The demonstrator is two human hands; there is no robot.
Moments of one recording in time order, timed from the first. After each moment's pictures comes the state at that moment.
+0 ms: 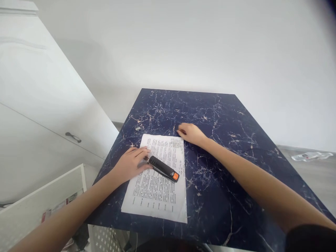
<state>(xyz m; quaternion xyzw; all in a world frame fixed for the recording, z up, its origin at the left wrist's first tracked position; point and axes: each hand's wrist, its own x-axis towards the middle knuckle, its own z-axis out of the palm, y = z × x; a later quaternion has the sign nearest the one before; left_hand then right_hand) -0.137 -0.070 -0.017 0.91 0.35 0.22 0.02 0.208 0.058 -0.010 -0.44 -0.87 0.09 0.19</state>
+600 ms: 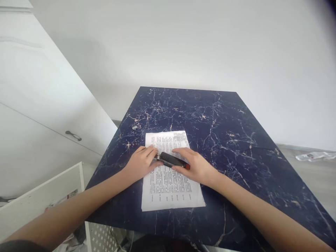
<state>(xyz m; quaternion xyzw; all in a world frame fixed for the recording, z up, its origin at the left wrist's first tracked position) -0.071 -0.069 -0.017 0.90 0.37 0.22 0.00 0.217 -0.077 0.017 -0.40 -0.84 0.27 0.23</state>
